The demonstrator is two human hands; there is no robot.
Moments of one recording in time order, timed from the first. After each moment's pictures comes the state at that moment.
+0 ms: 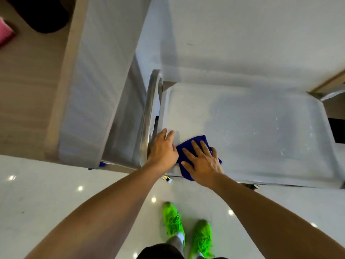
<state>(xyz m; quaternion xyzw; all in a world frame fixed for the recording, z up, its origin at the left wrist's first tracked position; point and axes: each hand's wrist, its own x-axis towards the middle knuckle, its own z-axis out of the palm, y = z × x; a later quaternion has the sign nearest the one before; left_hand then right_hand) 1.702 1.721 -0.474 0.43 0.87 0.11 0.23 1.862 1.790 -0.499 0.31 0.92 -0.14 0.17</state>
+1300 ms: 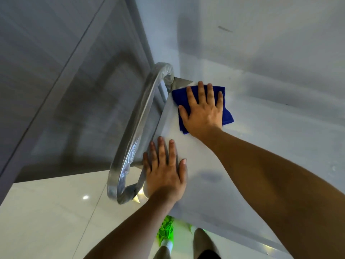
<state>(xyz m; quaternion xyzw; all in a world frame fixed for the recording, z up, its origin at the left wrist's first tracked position) 1.732 1.773 -0.569 0.32 0.94 0.03 0.09 1.685 1.984 -0.559 0.30 0.95 -0.07 0.02</state>
